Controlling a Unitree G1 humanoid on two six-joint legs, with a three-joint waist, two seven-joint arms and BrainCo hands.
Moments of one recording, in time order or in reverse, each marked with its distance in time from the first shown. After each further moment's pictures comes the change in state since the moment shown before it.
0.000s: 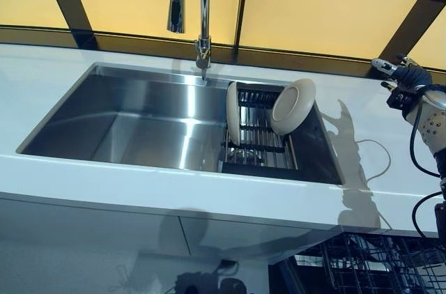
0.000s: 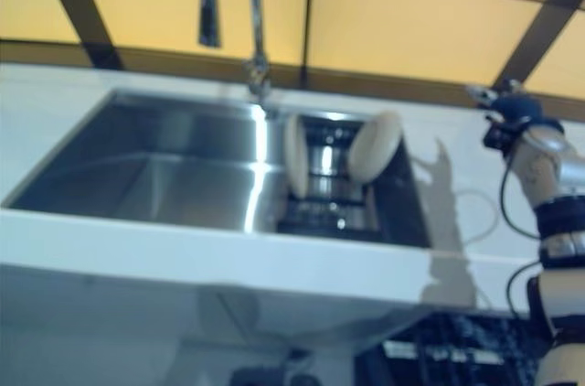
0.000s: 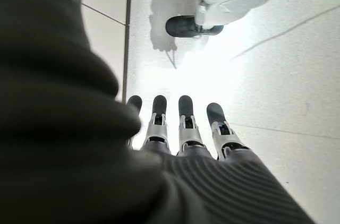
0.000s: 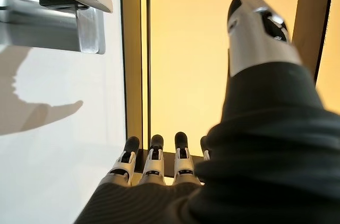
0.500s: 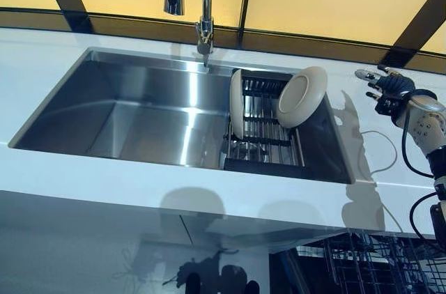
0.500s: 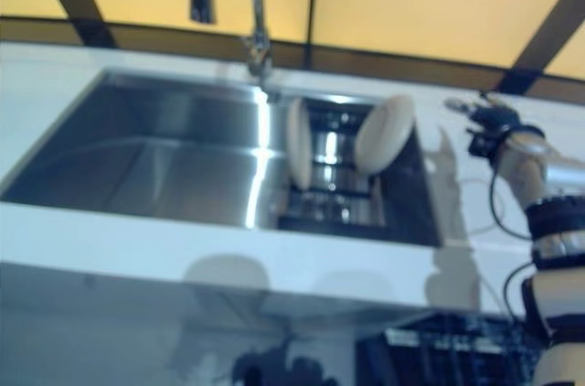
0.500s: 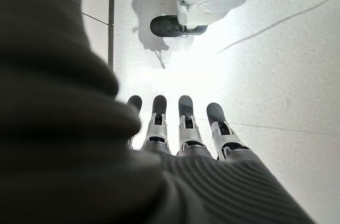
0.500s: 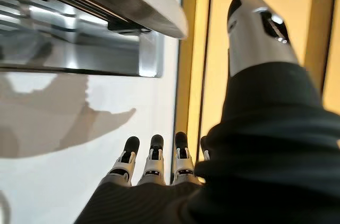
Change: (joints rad) left arm -0.010 -0.001 -0.005 0.005 0.000 -0.023 0.010; right arm -0.007 0.014 0.077 -0.016 -0.011 0.100 0.040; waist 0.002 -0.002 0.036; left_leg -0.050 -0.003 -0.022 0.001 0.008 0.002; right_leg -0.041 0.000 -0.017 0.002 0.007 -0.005
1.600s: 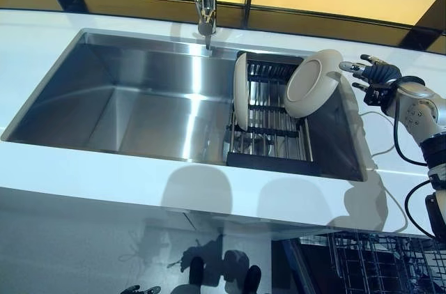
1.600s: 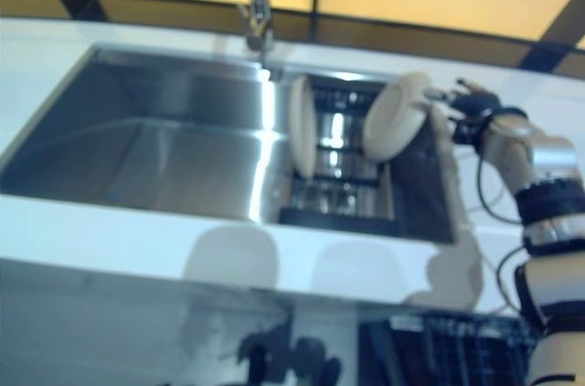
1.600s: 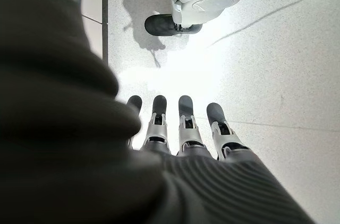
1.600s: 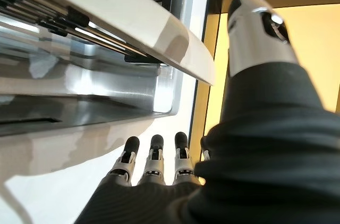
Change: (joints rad) left arm -0.014 0.000 -0.019 -0.018 -0.013 -0.017 0.002; right arm -0.085 0.028 0.036 -0.039 -0.021 0.049 0.009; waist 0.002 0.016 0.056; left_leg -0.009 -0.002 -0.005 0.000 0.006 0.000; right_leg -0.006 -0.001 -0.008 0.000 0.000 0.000
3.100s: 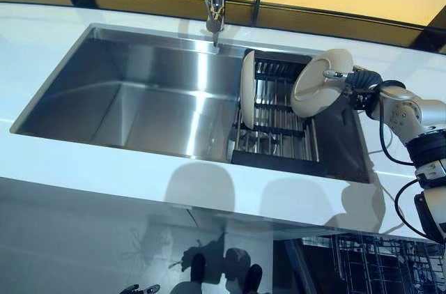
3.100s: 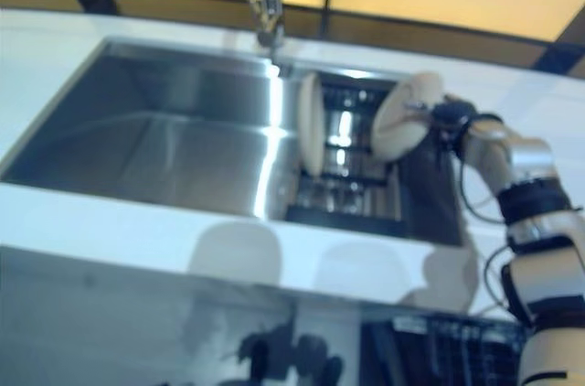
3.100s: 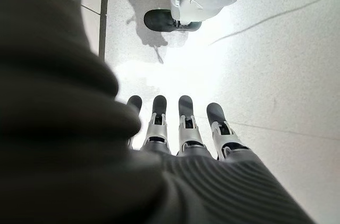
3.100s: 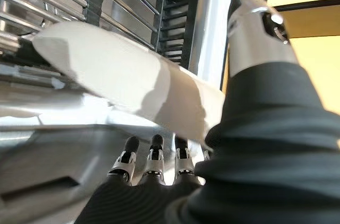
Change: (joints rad) left arm 0.002 -0.001 -0.002 -0.003 -0.044 -0.014 0.018; right arm -0.018 0.054 0.040 0.001 0.013 0.033 -0.004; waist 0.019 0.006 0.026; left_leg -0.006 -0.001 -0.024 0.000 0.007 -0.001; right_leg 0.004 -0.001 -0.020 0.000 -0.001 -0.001
